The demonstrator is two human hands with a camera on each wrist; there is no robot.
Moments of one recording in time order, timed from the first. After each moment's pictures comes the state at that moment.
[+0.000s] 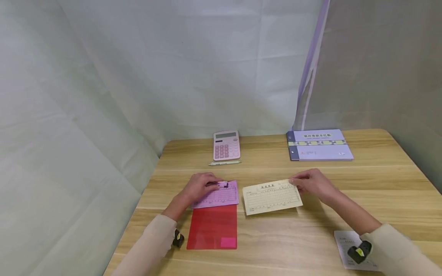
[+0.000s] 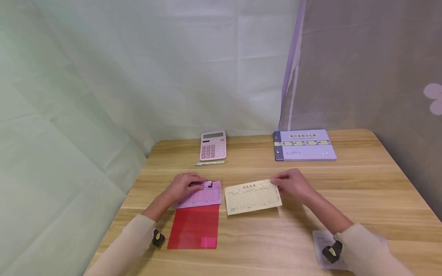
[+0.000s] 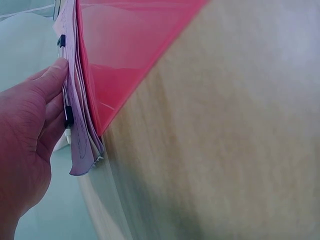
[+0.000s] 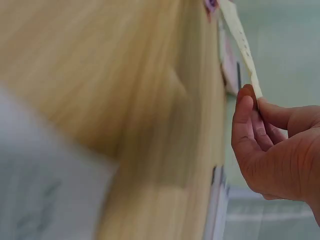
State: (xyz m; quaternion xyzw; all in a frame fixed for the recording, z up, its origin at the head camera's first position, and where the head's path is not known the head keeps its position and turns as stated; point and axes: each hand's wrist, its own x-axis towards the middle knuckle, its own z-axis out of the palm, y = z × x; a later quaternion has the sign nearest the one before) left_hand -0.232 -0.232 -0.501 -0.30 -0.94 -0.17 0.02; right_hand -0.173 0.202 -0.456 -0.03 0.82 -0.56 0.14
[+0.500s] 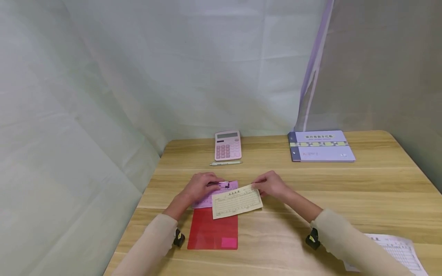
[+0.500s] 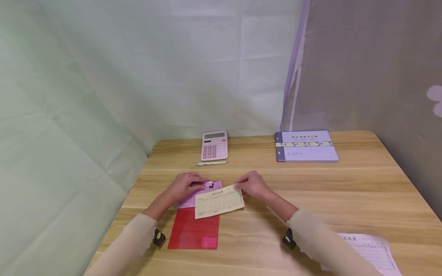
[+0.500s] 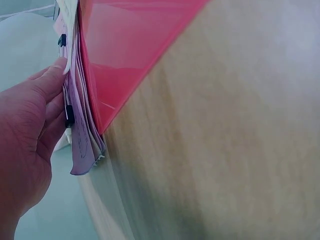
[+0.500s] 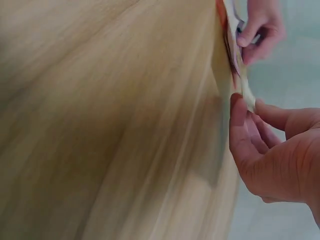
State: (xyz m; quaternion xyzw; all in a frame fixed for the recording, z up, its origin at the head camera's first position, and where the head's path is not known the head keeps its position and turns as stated) left_hand -0.230 -0.233 -0.500 -0.29 -0.94 -0.16 0.00; right_hand -0.200 0.086 -0.481 -0.07 0.81 -0.56 0.15
